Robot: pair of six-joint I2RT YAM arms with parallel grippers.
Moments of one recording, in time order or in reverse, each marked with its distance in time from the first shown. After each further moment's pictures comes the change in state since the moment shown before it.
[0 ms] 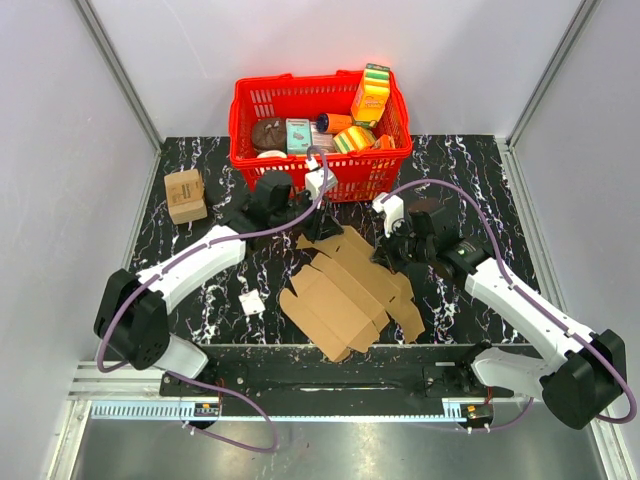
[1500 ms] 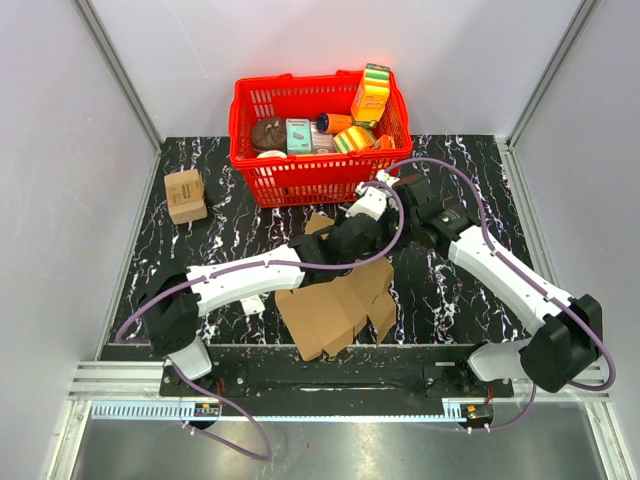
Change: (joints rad) left arm -0.476 0.200 0.215 -0.173 -1.267 -0.113; right arm -0.005 0.213 0.254 -0.192 0.053 0.452
